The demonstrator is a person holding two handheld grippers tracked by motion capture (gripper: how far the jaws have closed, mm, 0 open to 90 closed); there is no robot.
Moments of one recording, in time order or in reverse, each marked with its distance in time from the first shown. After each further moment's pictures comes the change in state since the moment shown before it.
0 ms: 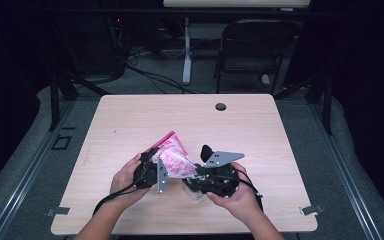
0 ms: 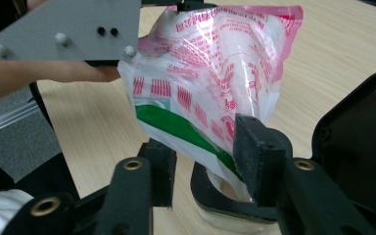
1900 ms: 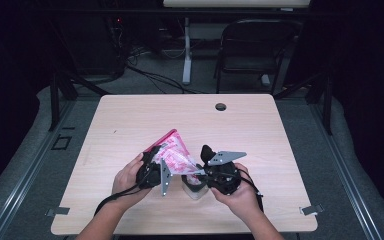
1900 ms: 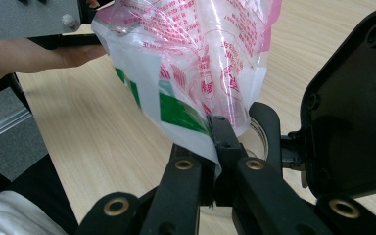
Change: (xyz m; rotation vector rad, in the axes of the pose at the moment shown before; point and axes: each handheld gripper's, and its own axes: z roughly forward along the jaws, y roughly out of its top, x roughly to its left) left arm -0.001 0.010 -0.005 -0.013 0.070 0.036; right arm -0.016 -0.014 0.009 0.035 -0.015 0.076
